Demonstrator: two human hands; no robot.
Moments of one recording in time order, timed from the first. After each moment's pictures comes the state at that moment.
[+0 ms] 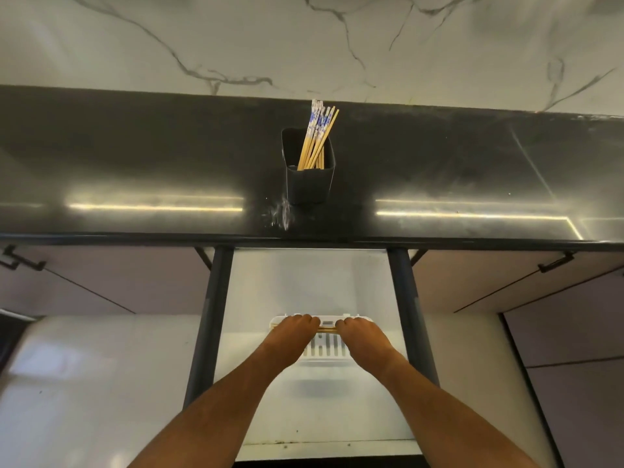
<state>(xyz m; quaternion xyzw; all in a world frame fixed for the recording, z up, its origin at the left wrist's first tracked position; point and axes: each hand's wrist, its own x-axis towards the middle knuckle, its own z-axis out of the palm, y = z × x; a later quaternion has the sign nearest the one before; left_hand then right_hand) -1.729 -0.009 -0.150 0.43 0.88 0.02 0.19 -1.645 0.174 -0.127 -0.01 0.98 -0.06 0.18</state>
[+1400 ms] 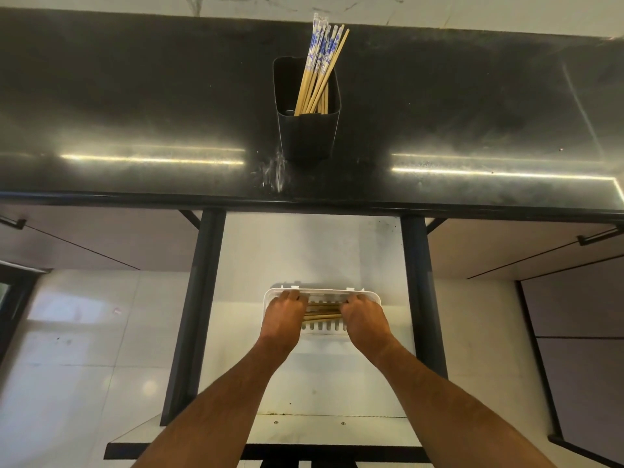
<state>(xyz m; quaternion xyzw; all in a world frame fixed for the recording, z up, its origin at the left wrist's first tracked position) -1.710 0.002 -0.196 0.27 0.94 0.08 0.18 -1.644 0.186 -0.188 0.04 0.98 -0.09 0.18</state>
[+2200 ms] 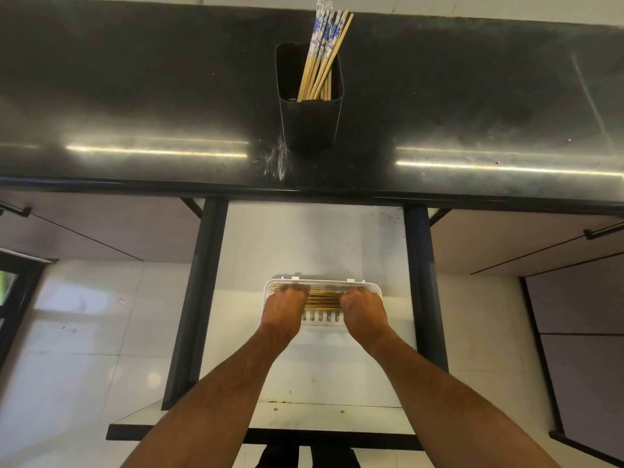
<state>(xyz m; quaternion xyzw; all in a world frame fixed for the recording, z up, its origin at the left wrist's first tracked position) -1.708 0.001 -0.190 0.25 0.94 0.08 0.23 -1.642 0.181 -0.186 0.10 0.97 -0.13 0.18</state>
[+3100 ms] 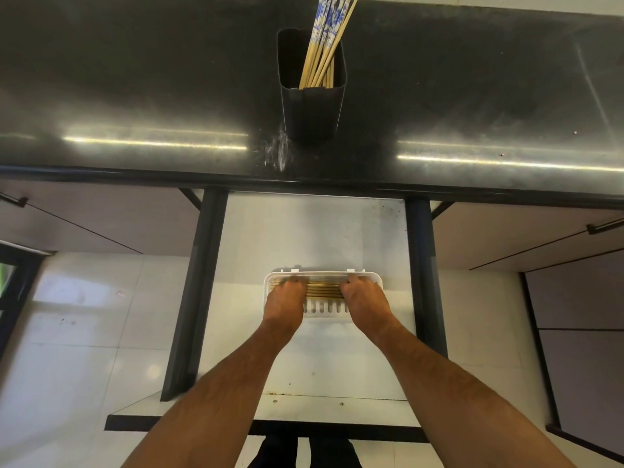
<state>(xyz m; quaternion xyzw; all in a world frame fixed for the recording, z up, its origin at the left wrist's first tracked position) -1.704 0.006 -0.196 0.20 0.95 0.13 0.22 -1.648 0.189 -0.199 0.03 0.98 -0.09 0.15</state>
